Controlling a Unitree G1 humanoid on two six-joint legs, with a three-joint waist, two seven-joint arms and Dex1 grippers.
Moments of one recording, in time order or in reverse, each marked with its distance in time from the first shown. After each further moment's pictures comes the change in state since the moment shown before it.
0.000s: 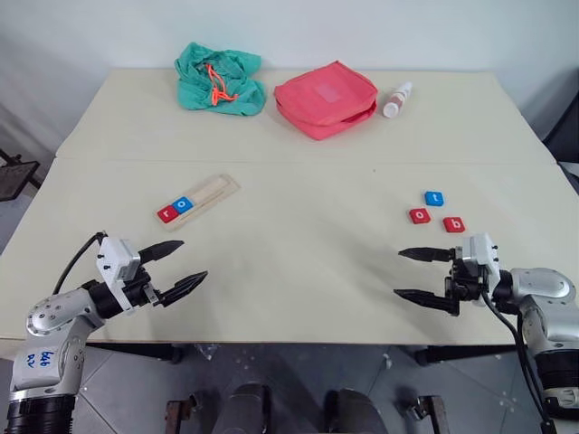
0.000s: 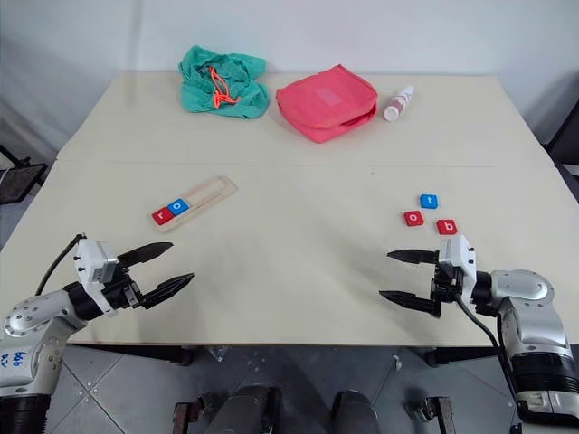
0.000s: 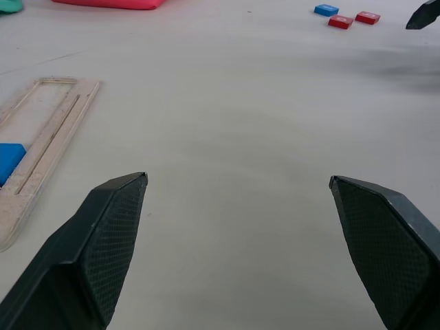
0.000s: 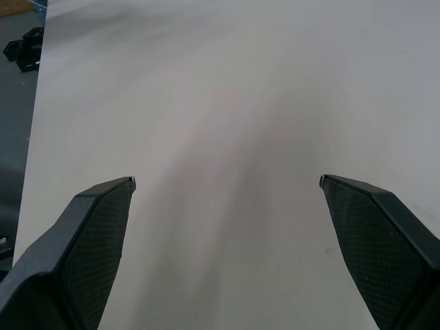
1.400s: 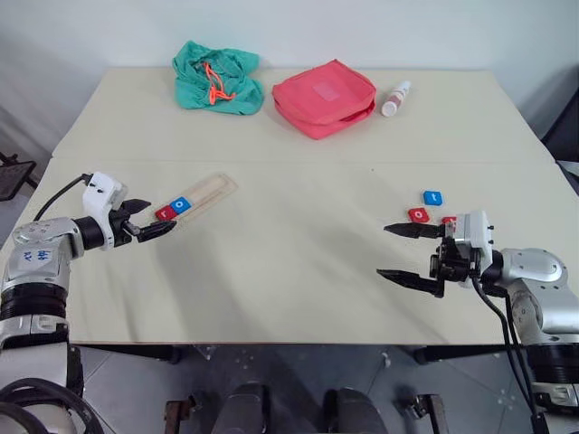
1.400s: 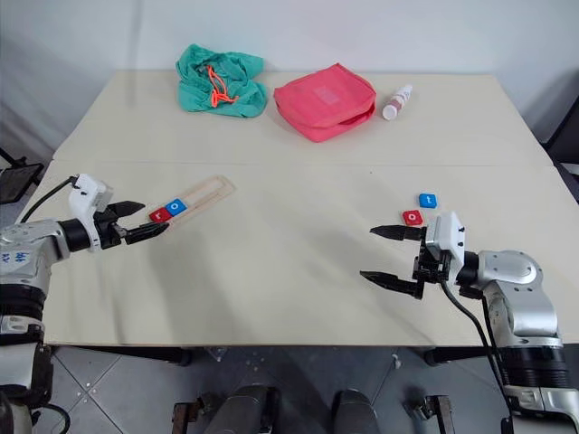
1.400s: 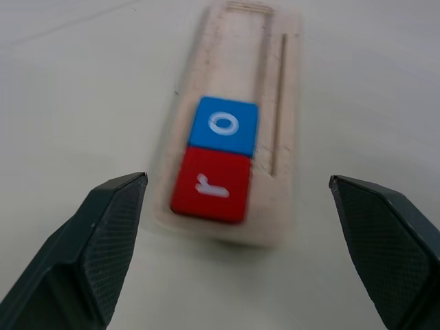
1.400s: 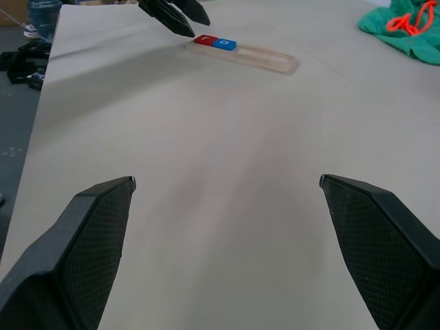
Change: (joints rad) left arm -0.721 0.169 -0.217 0.908 0.292 -0.001 0.004; right arm 0.008 0.029 -0.023 -0.265 0.048 0.098 -0.125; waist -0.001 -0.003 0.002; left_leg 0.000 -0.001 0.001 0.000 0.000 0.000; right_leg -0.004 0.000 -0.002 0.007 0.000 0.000
